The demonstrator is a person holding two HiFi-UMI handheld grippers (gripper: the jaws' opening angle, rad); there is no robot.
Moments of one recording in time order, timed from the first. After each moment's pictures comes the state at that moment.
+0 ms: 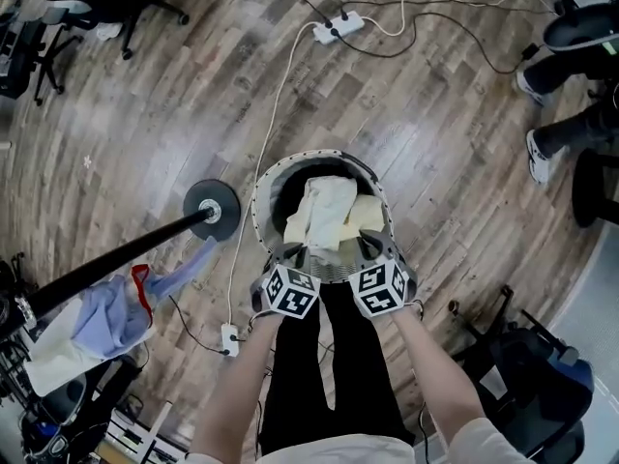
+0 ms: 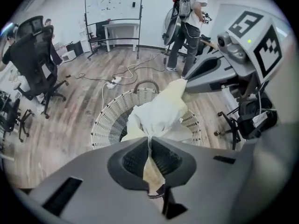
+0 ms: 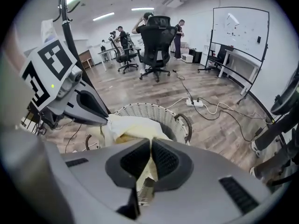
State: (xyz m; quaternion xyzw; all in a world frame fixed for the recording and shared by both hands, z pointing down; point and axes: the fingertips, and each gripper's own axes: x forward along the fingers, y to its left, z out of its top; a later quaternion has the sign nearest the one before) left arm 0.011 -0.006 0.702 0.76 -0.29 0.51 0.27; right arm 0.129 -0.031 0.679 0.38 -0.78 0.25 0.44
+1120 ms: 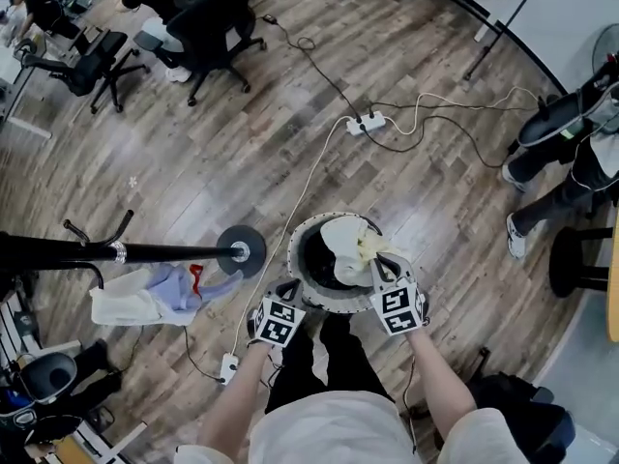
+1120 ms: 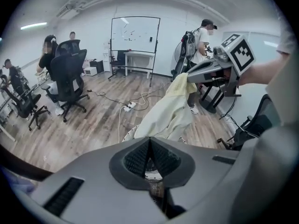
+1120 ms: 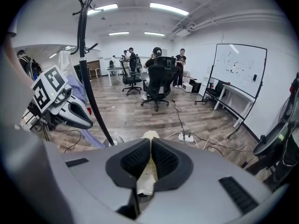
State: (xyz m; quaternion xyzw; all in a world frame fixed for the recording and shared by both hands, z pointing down) left arm -0.067 -0.003 0.499 0.80 -0.39 0.38 0.26; right arm 0.104 -0.073 0.443 0.41 -0.83 0.13 0.36
